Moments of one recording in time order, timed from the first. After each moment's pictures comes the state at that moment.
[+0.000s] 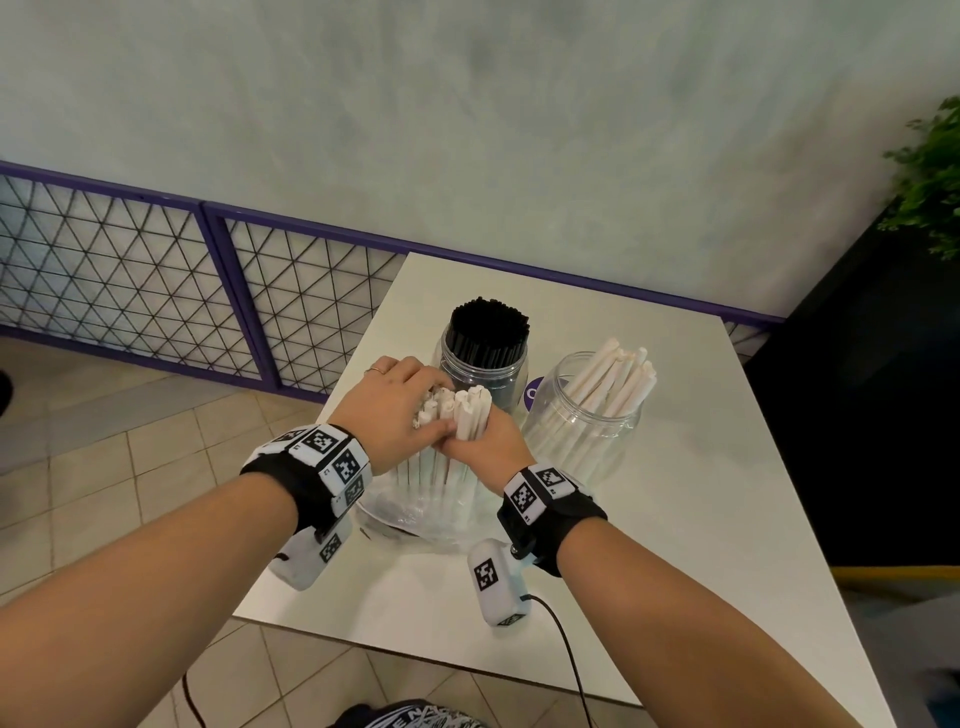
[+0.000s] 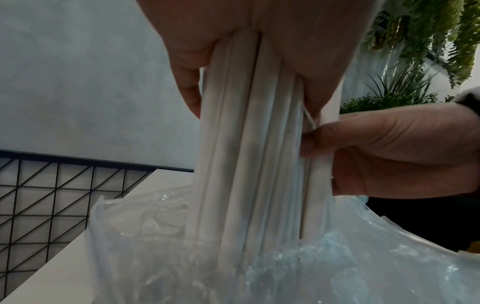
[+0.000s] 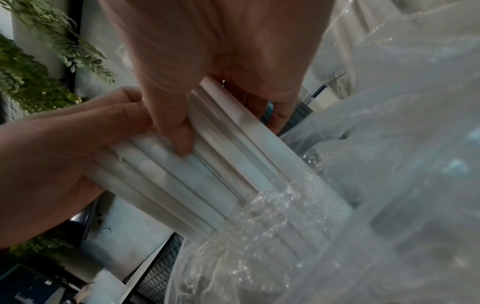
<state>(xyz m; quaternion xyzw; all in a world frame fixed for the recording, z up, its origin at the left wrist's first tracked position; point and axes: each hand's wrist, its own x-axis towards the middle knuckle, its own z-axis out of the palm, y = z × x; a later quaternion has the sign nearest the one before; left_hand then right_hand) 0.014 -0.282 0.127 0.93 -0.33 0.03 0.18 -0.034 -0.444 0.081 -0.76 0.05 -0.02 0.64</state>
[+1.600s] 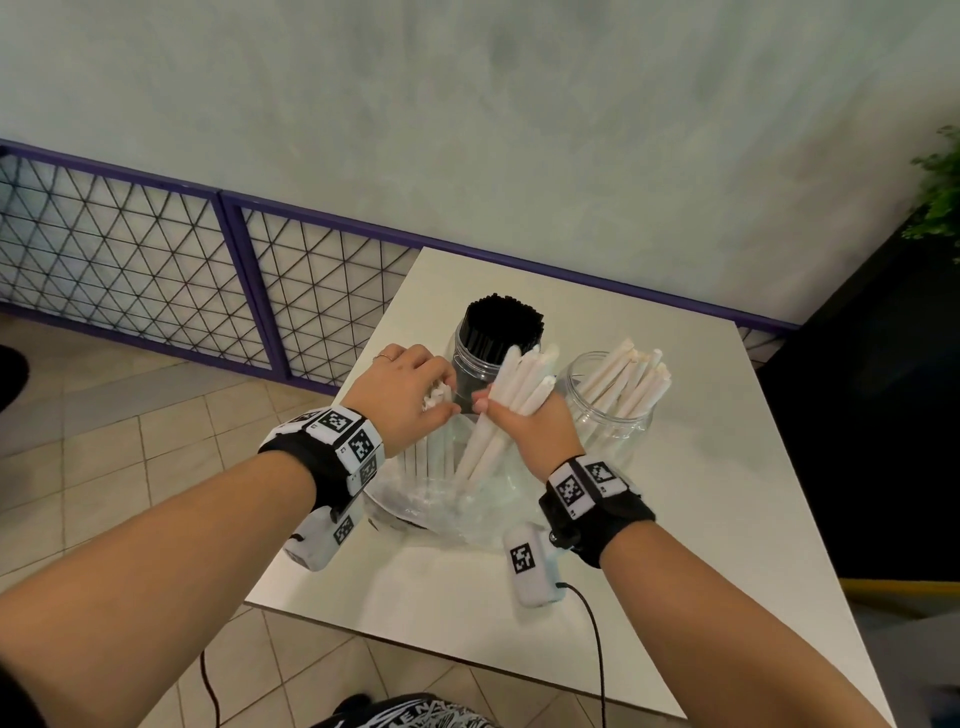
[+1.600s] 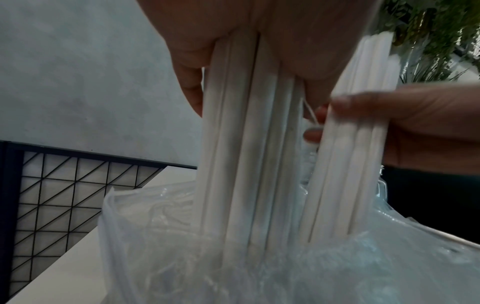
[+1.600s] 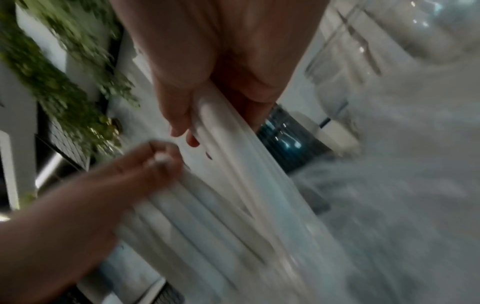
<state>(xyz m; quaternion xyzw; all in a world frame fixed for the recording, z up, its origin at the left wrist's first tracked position) 0.020 -0.282 0.129 0.94 -0.31 0.02 0.17 -0.046 -0.466 0.119 -0.77 0.07 -0.09 0.63</state>
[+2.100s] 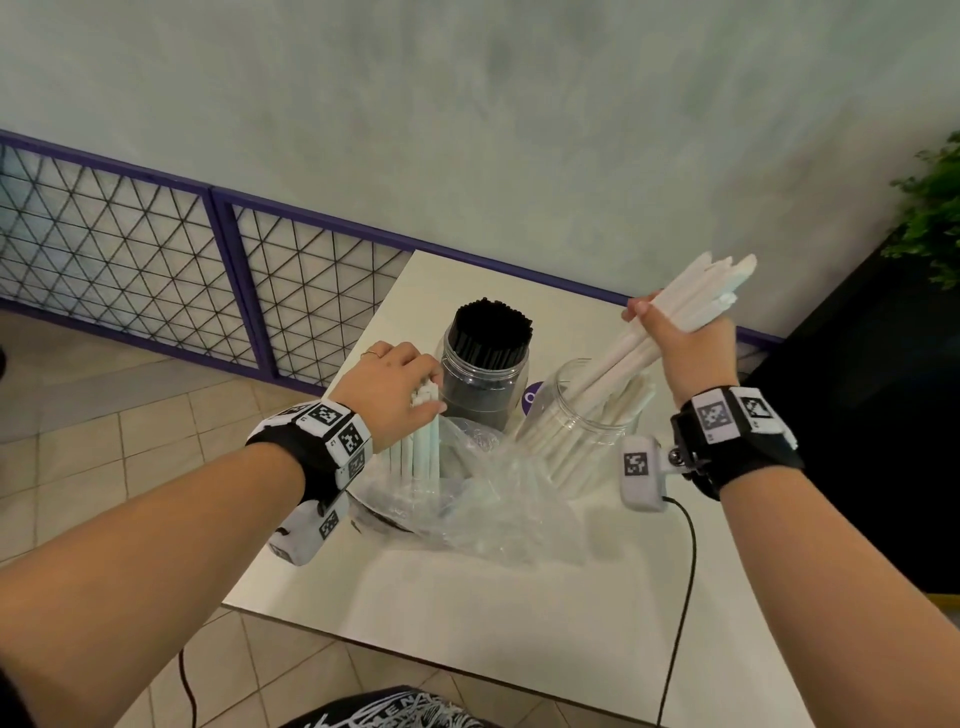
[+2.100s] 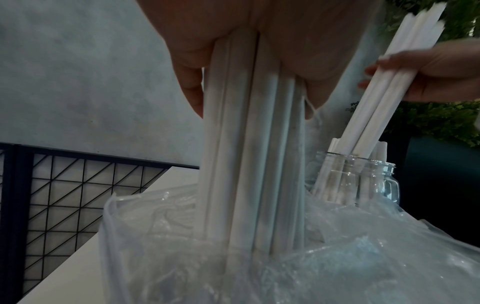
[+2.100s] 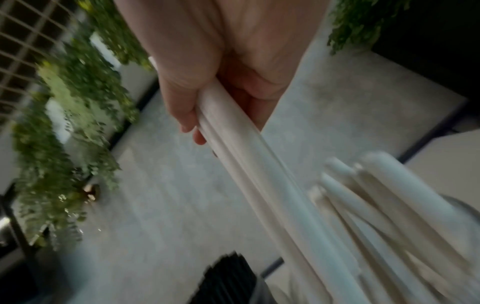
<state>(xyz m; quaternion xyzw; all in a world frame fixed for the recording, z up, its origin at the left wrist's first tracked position) 0.024 -0.284 0.132 0.94 -0.30 0.00 0.18 -0.040 -0.587 0.217 -0.79 0.12 -0.28 0.53</state>
